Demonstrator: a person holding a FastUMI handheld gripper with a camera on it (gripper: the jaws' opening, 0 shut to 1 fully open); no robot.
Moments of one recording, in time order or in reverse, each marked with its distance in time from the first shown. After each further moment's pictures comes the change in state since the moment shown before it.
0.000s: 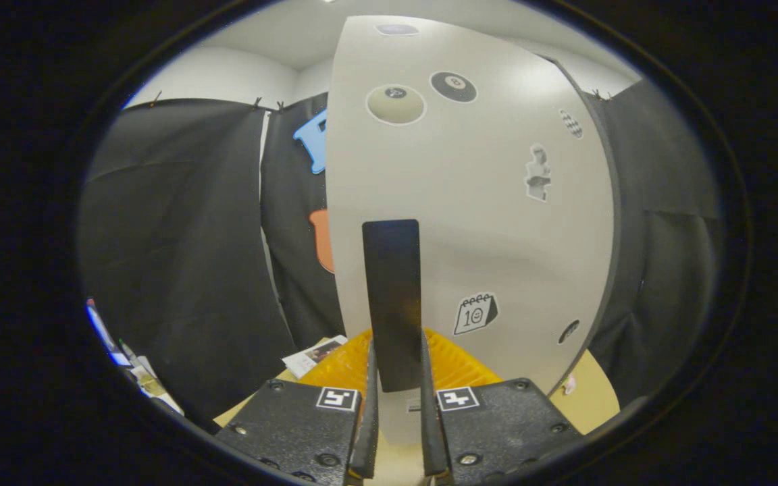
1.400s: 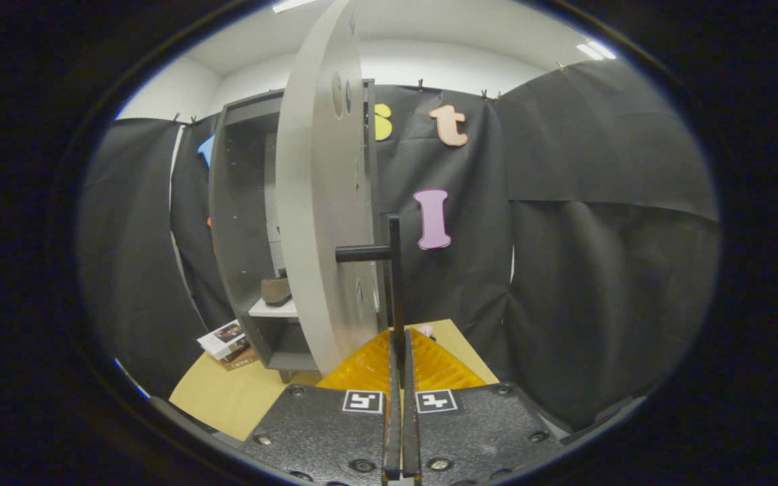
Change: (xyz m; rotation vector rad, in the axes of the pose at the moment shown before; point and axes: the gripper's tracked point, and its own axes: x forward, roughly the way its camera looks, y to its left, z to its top) arm -0.162 -0.203 -0.006 0.093 0.011 -0.367
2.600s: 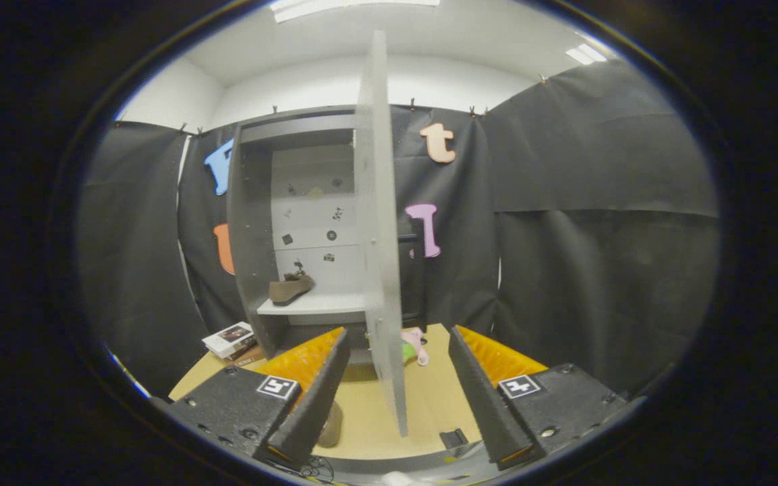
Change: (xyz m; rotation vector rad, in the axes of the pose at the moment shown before) arm -0.081 0.006 -0.024 -0.032 -0.082 -0.040
